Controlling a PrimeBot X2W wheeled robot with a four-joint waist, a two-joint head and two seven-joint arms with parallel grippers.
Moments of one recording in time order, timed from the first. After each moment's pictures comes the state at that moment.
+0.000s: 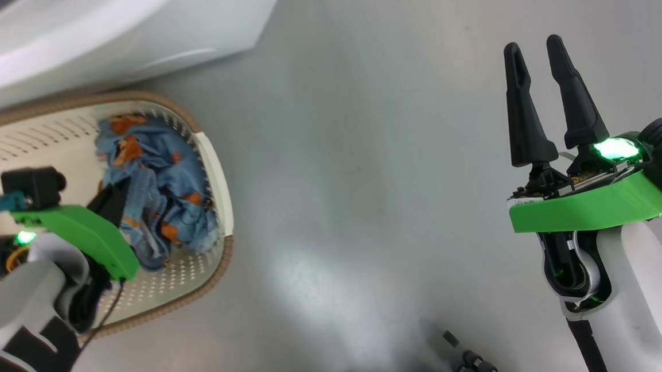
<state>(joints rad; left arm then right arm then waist) -1.01 0.53 -1.28 0.91 -1.42 -0.13 -0.21 -0.42 -0.05 0.13 0.03 0.50 0.13 -0.26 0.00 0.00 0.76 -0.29</state>
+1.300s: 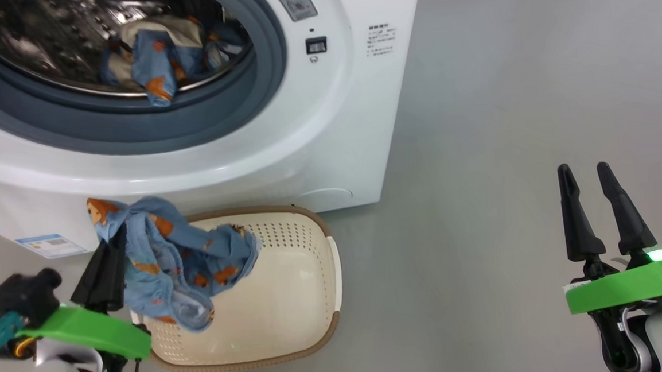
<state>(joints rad) -0.40 0.40 -0.36 0.48 -0.69 -0.13 -0.25 -0.15 -0.15 0.03 0.13 0.51 0.13 -0.26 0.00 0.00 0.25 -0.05</state>
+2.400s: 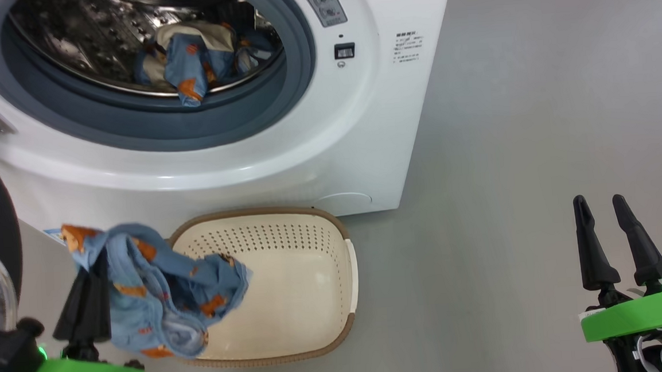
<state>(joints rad) -0.14 0.30 -0.11 0.18 -0.48 -0.13 -0.26 -0.05 -0.17 0.00 0.12 0.51 0.13 -0.26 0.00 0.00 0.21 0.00</state>
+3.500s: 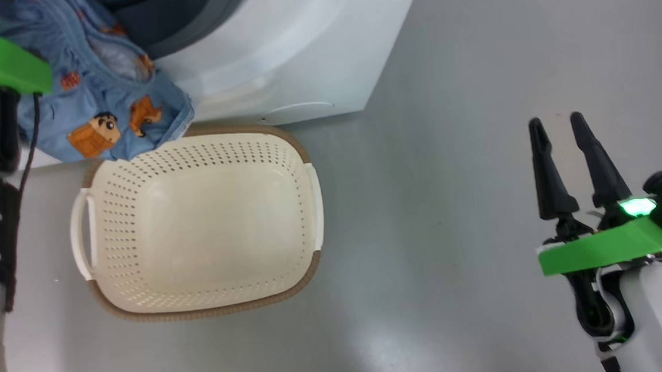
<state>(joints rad) -1.13 0.35 -0.30 0.76 -0.50 -0.13 -0.26 -0.27 -0.14 0.09 0.13 0.48 0.13 -0.26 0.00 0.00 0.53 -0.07</state>
